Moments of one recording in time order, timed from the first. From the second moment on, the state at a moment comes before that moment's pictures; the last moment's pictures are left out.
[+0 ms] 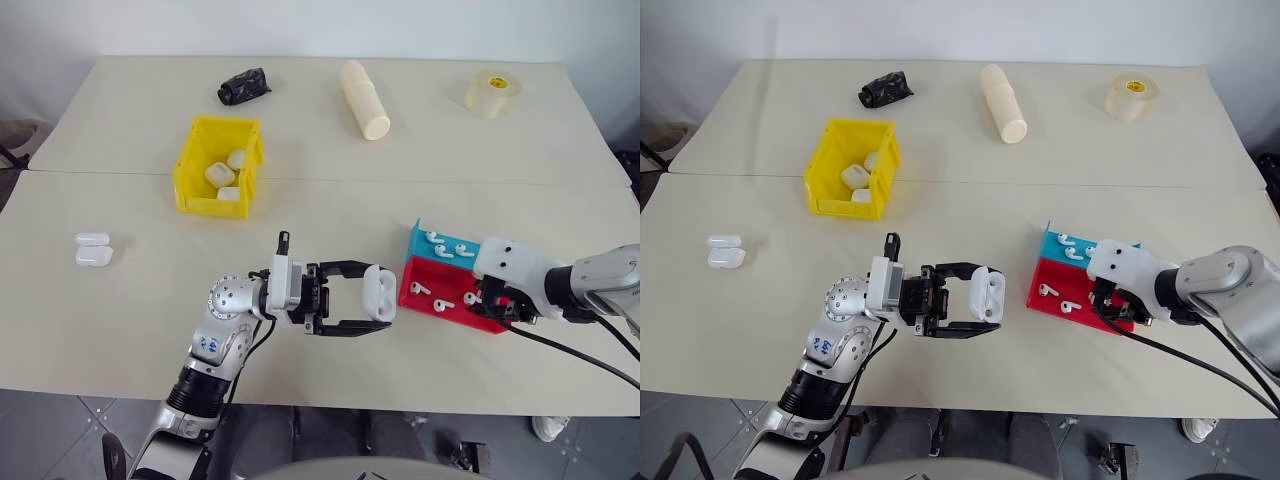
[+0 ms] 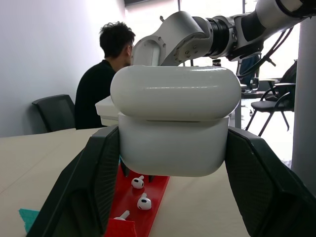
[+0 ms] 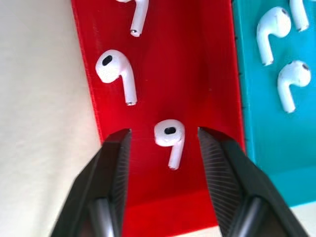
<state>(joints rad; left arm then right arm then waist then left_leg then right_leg) -0.33 0.21 -0.23 -0.08 -0.46 -0.10 -1.16 -0.32 -1.30 0.20 -0.47 0.37 0.90 0.91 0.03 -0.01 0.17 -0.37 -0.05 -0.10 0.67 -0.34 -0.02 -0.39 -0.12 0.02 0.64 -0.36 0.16</state>
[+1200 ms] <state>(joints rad) -0.32 0.22 -0.23 -0.11 -0.46 -0.09 -1.15 -0.33 -1.20 0.19 -0.42 0.23 0.83 1.02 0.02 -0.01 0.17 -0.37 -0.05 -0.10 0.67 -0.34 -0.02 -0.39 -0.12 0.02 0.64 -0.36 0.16</state>
